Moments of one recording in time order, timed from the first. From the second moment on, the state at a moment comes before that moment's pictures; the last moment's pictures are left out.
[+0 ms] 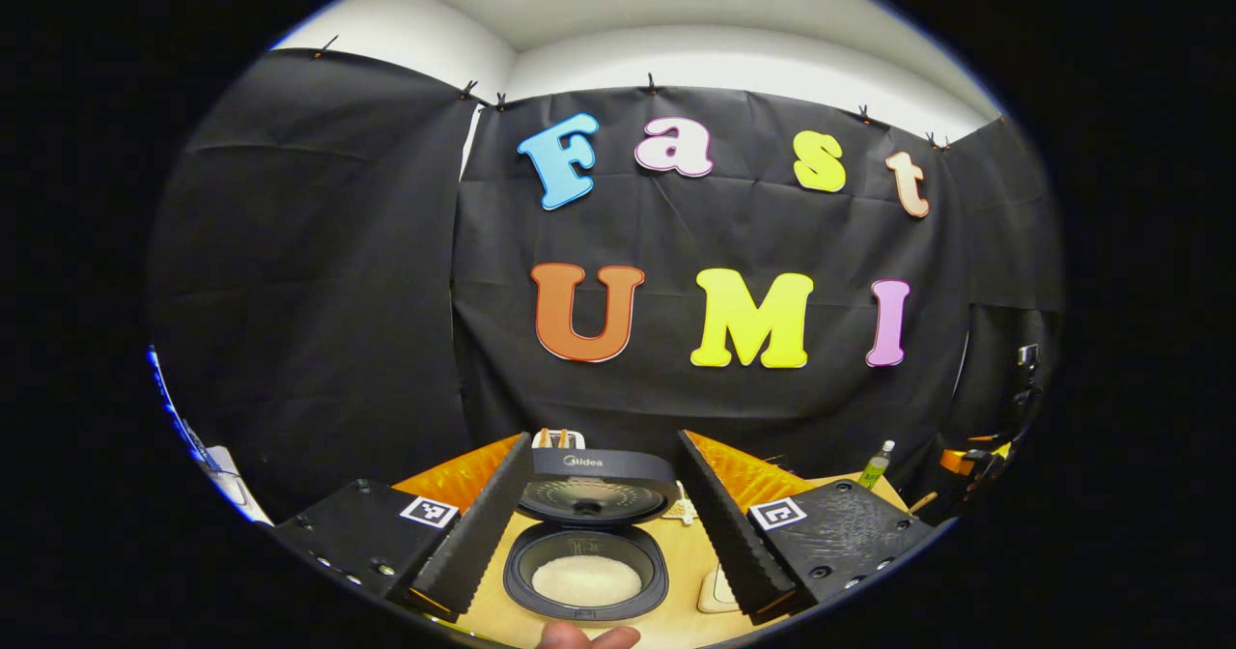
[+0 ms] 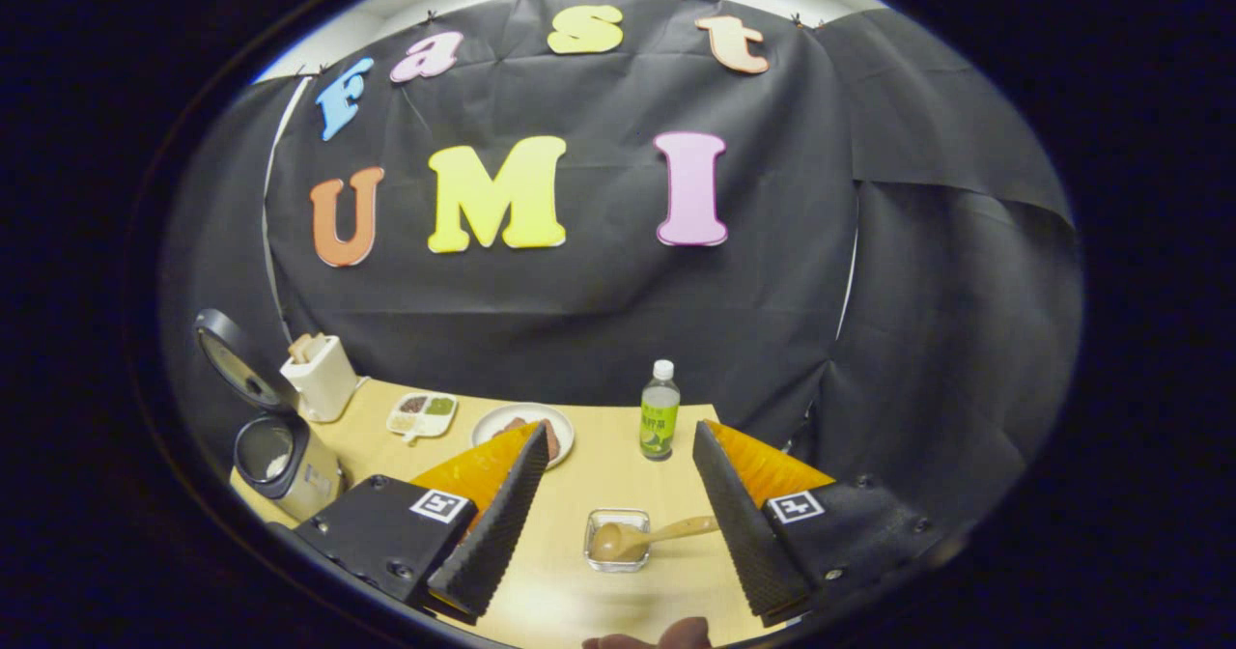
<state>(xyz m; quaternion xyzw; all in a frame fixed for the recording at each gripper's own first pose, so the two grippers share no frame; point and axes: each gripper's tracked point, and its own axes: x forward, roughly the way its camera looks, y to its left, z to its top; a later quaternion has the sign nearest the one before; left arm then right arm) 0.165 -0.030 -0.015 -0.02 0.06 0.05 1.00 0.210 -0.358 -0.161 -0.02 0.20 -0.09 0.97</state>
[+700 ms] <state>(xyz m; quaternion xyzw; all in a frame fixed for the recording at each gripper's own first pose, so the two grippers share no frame) 0.297 -0.018 -0.091 -0.03 0.22 0.04 0.98 0.076 -0.353 -0.133 -0.04 0.18 -0.10 0.98</state>
